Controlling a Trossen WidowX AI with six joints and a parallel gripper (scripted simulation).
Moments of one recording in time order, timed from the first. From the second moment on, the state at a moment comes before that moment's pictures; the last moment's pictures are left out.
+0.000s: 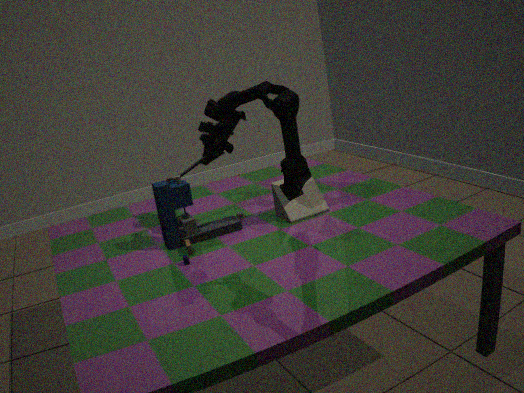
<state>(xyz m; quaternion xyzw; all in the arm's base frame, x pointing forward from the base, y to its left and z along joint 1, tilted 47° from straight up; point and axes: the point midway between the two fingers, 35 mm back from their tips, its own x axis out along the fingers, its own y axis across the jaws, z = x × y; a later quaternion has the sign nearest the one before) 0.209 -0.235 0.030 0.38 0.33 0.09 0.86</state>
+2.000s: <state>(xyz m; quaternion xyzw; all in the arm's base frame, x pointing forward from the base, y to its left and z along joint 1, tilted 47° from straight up) 0.253 -0.287 0.077 0.38 0.33 0.09 0.86</state>
